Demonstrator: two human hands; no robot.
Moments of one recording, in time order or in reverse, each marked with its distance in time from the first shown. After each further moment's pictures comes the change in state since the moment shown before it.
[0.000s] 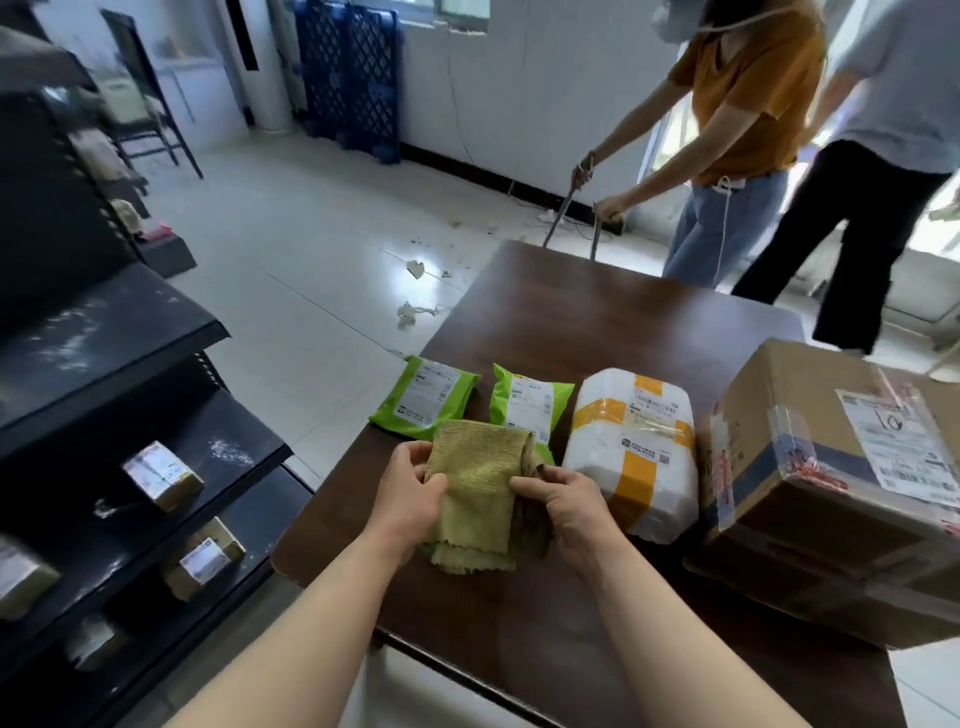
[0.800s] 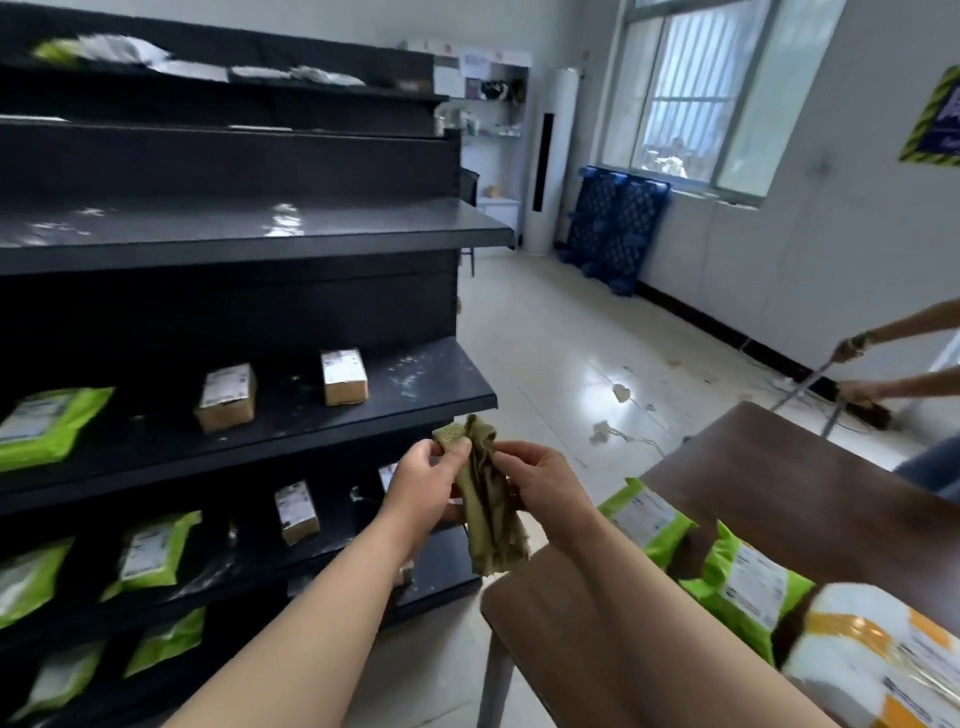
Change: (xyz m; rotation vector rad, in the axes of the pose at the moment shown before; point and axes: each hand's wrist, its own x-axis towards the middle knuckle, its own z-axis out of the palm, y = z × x) left_hand -0.098 0.052 -0.235 -0.414 0.408 0.123; right_hand -0.117 -0.036 0.274 -0.520 -0.693 -0.394
